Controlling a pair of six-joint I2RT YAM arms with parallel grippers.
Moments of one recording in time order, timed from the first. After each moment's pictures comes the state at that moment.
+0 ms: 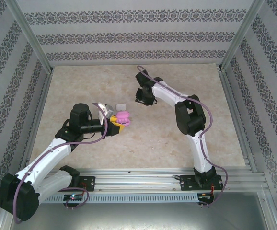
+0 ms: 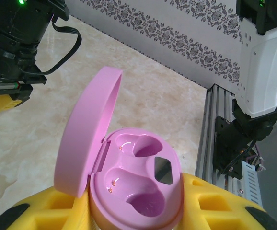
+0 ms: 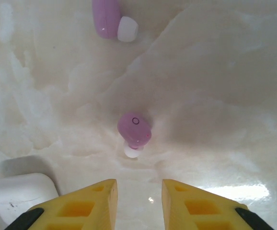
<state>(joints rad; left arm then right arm) -0.36 0.97 0.62 -0.07 0.84 -0.01 0.51 2.27 1.88 -0.81 -0.10 0.85</state>
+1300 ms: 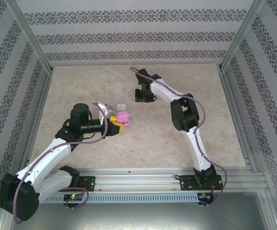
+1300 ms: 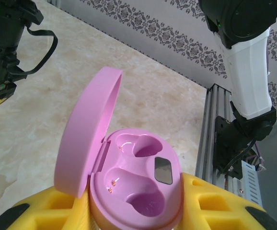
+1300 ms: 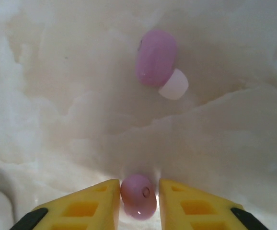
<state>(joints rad) -0.36 0.97 0.62 -0.07 0.84 -0.02 0.48 2.46 2.10 -0.90 -0.14 0.48</state>
